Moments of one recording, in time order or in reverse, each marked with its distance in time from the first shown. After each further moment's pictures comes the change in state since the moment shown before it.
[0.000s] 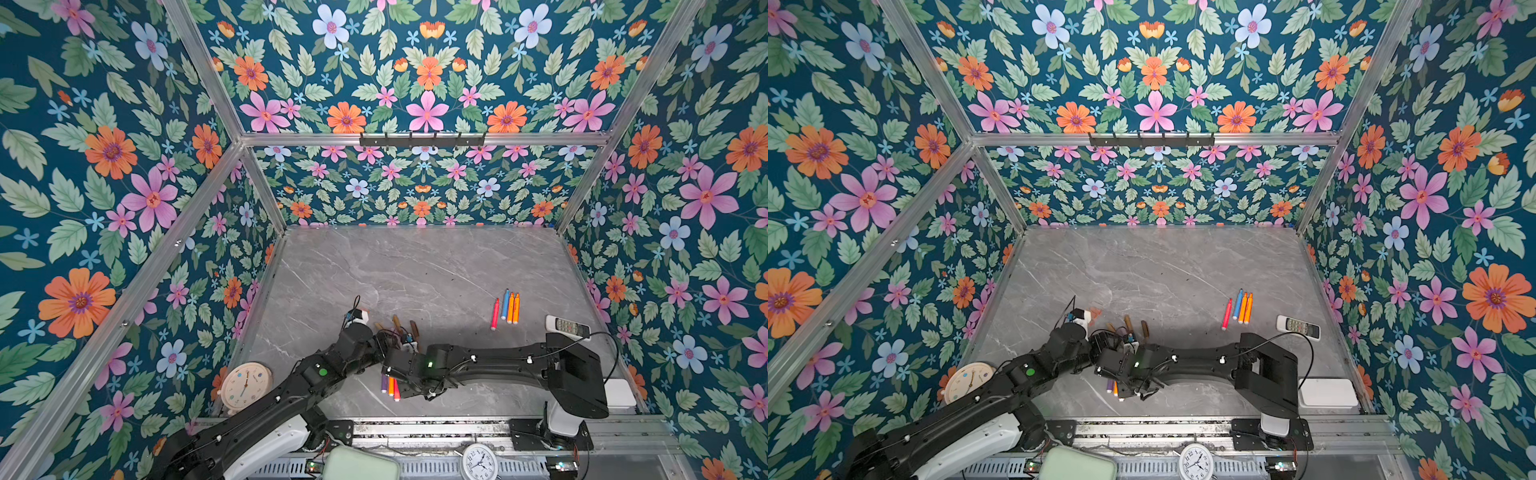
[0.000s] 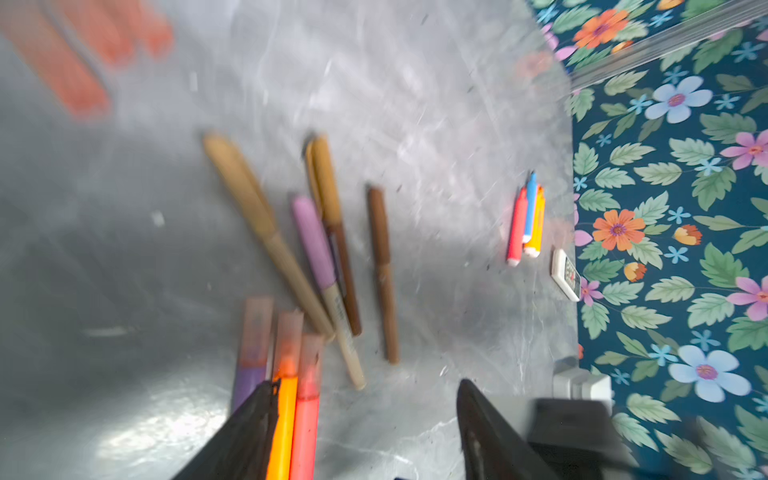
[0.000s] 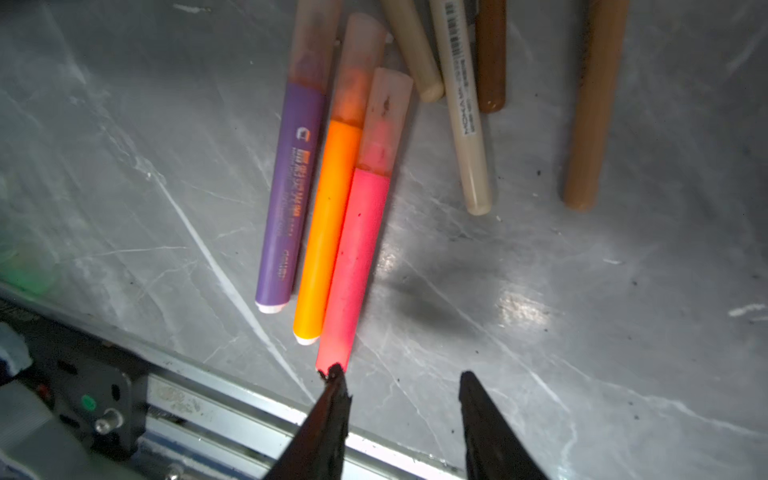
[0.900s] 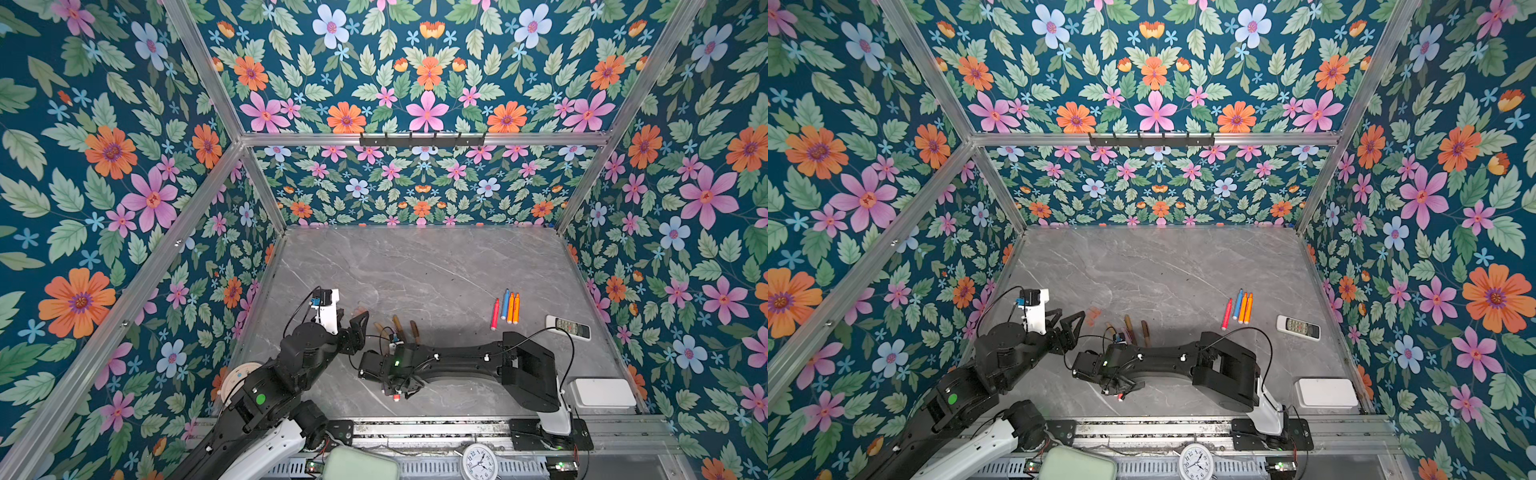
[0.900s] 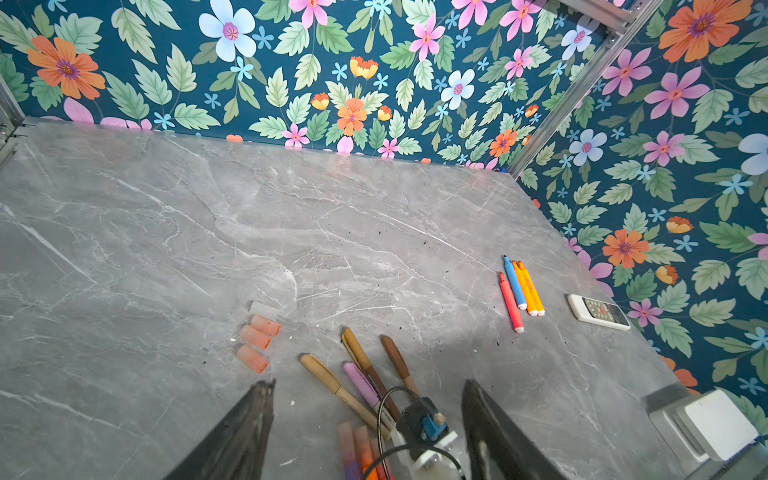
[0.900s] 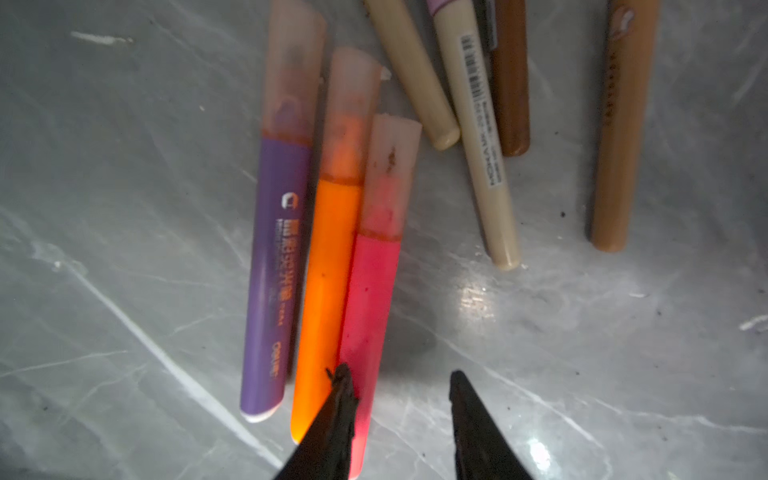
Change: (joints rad) left arm 0.000 -0.298 0.264 -0.262 -0.246 0.526; right arm 0.013 0.248 0.270 -0.187 0.088 0.071
